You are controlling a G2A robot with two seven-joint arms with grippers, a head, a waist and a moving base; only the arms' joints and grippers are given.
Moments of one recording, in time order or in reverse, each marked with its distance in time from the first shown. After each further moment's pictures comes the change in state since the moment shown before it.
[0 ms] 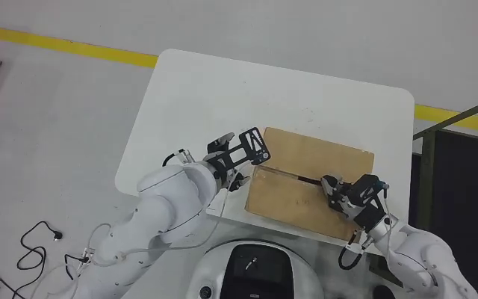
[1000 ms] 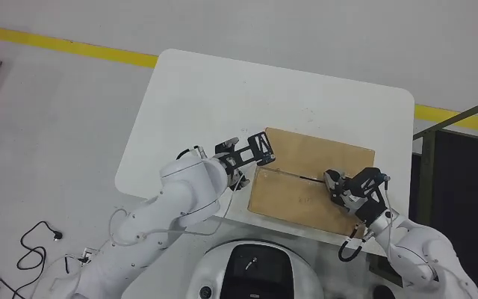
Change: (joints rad) left arm -0.077 -0.021 0.104 0.156 -0.011 -0.003 -0.031; right arm 0.036 -0.004 0.000 0.014 0.035 0.040 0.055
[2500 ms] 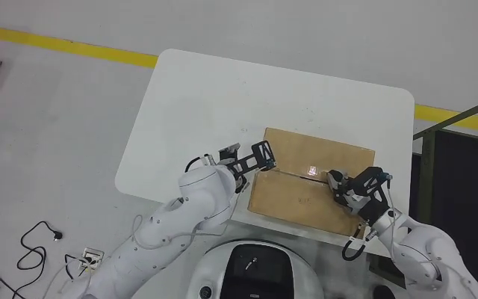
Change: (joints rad) left arm 0.036 -0.028 0.063 0.103 0.204 0.020 0.107; right arm 0.004 0.000 0.020 0.028 0.013 -0.027 0.016
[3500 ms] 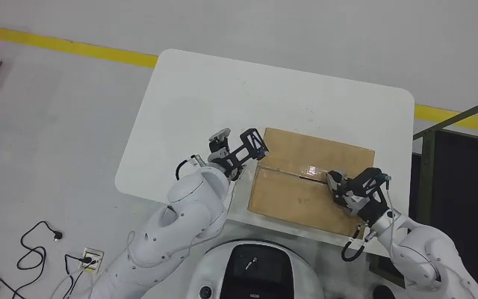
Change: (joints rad) left arm 0.108 -0.007 -0.087 -0.082 0.241 0.107 0.164; right arm -0.005 -0.001 -0.005 -0.007 -0.010 0.003 0.003
